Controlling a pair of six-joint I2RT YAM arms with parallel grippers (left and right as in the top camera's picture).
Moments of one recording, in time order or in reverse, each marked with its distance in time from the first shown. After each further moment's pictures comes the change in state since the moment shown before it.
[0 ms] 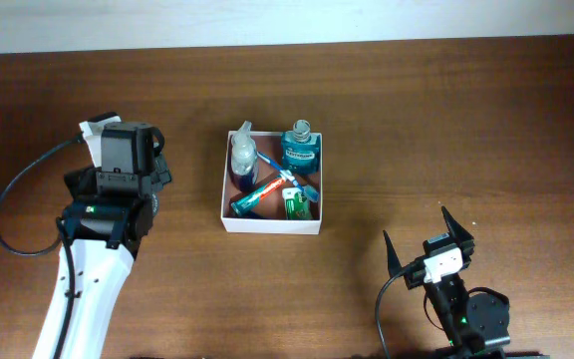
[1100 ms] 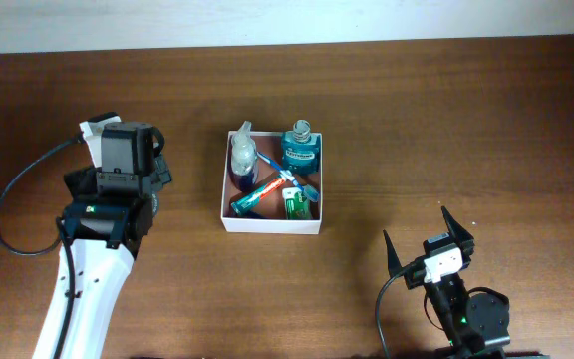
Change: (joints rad) left arm 0.000 0.000 0.000 -0.001 0.000 0.000; right arm 0.000 0.000 0.000 0.000 0.000 0.000
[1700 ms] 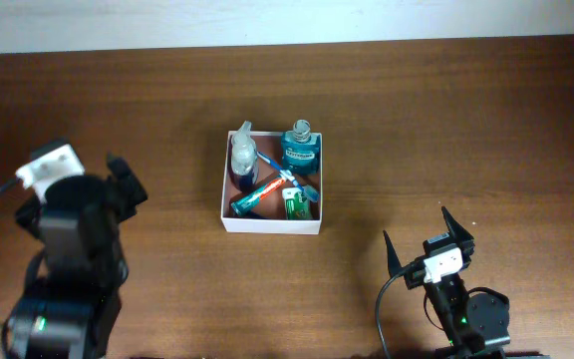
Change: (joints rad) left arm 0.000 -0.376 0.000 -0.026 0.000 0.000; right arm 0.000 0.000 0.000 0.000 0.000 0.000
